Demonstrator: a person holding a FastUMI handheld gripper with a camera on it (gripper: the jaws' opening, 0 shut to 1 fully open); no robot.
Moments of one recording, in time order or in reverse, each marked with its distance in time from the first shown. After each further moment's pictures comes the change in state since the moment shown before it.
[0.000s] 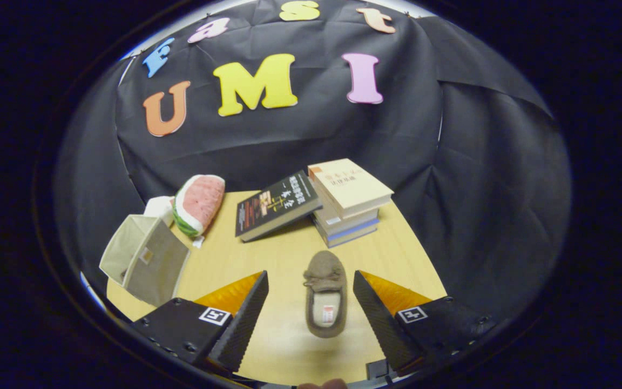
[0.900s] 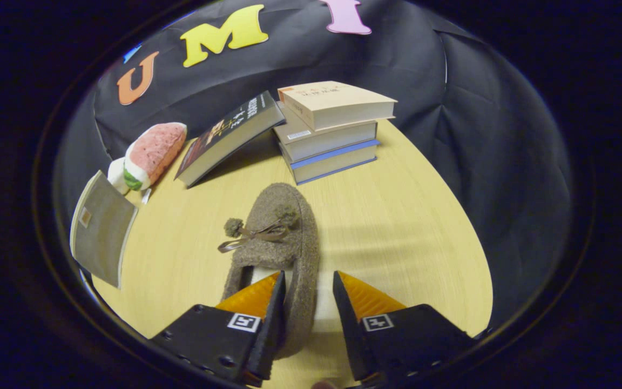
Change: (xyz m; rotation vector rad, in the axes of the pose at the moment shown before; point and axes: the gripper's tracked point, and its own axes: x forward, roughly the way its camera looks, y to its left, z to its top) arm 0.147 -0.056 -0.099 0.042 0.249 0.025
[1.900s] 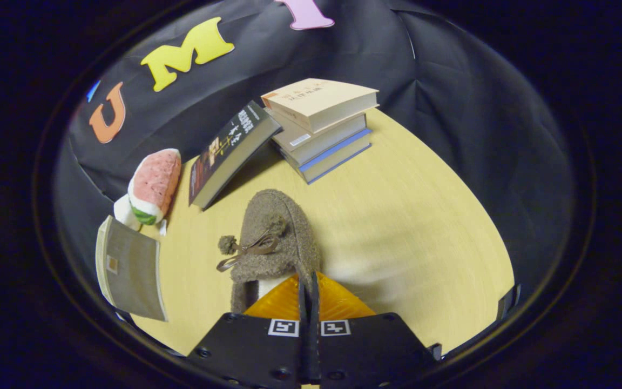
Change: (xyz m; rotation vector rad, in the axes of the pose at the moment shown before) arm -0.052 0.058 0.010 0.227 0.047 0.018
